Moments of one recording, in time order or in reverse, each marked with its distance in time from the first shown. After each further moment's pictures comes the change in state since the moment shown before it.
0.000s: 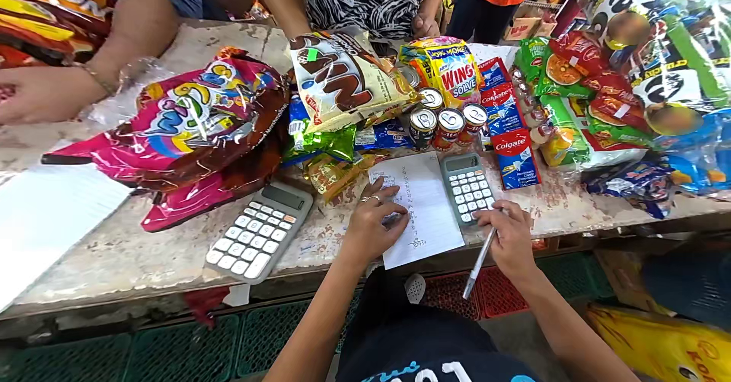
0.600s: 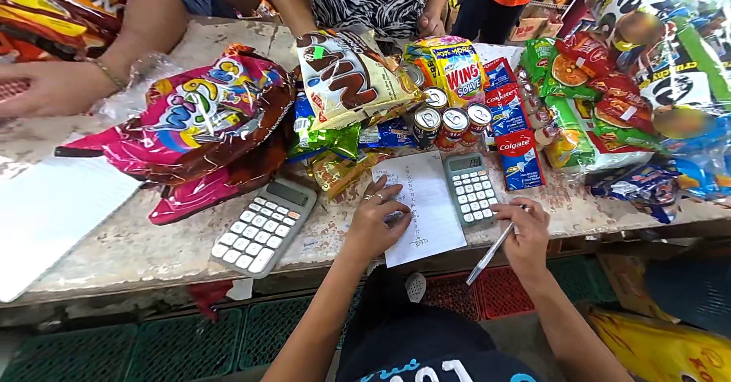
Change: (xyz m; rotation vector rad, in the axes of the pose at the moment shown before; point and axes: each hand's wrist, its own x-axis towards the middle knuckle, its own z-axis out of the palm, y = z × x) left_hand 0.000 -0.001 0.000 0.004 0.000 -0.001; right_hand 0.001 0.012 -0.004 0.056 0.129 0.008
